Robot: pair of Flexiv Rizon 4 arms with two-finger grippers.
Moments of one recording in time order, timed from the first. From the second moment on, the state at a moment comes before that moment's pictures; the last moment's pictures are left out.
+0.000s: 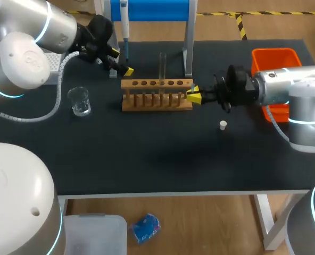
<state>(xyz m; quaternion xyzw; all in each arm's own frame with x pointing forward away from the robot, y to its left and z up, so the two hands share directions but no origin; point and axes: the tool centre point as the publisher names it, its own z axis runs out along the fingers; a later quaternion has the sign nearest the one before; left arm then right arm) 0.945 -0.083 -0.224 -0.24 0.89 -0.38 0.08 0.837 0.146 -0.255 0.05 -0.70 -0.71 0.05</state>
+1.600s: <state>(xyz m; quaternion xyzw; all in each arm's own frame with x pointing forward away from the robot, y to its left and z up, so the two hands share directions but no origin) 1.109 -0.090 -0.213 -0.49 0.72 -0.39 0.30 0.837 0.146 -0.255 0.05 -0.70 -0.71 0.05</state>
